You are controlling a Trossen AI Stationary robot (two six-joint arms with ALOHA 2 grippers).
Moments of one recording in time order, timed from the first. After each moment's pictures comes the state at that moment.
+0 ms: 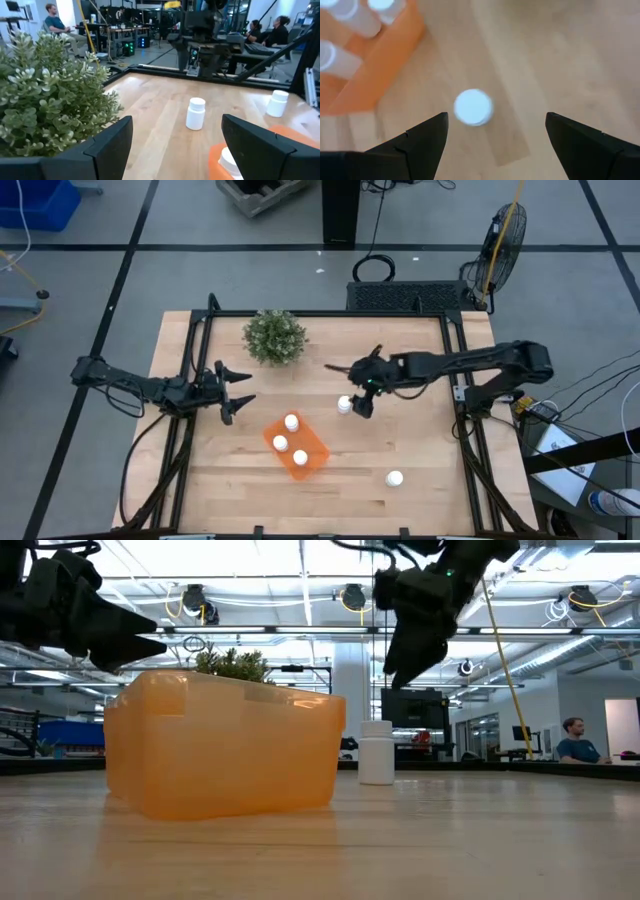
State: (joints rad) left arm -0.27 0.23 0.01 0.19 -0.49 -0.08; right arm -0.03 1.49 1.06 -0.56 0.08 0.31
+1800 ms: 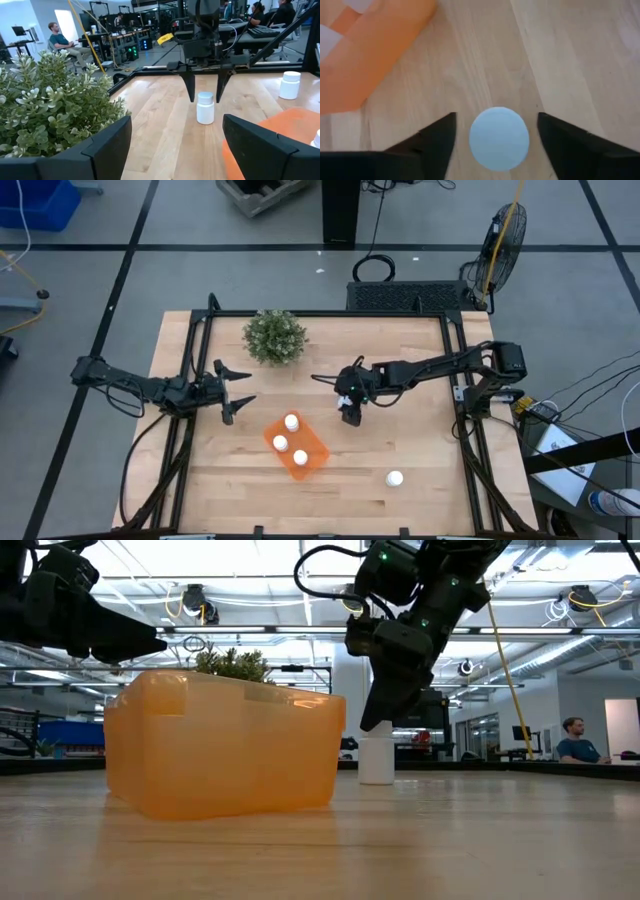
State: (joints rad) left arm -0.27 0.24 0.01 0.18 -0.50 0.07; right arm -0.04 1.70 1.03 -0.33 -0.03 0.24
